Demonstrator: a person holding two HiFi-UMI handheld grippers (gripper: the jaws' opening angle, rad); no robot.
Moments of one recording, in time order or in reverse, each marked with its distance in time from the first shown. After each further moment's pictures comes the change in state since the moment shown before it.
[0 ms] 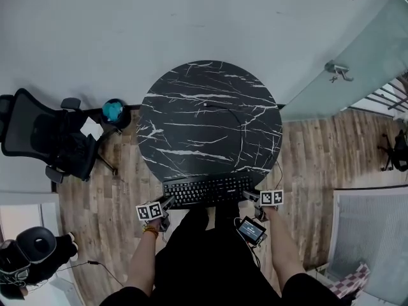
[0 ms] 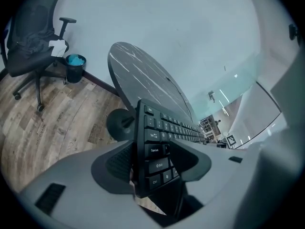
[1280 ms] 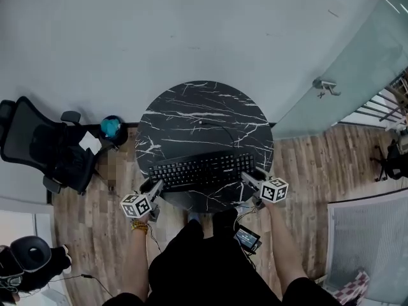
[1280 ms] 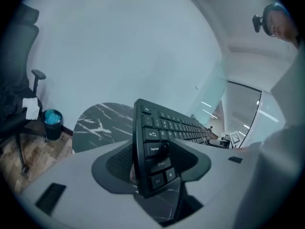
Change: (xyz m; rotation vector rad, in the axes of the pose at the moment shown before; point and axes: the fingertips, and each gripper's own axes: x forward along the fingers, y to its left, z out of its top) left arm -0.057 -0.095 0.184 0.318 -0.406 -0.102; right arm -0.074 0.130 0.191 -0.434 -0.441 0.108
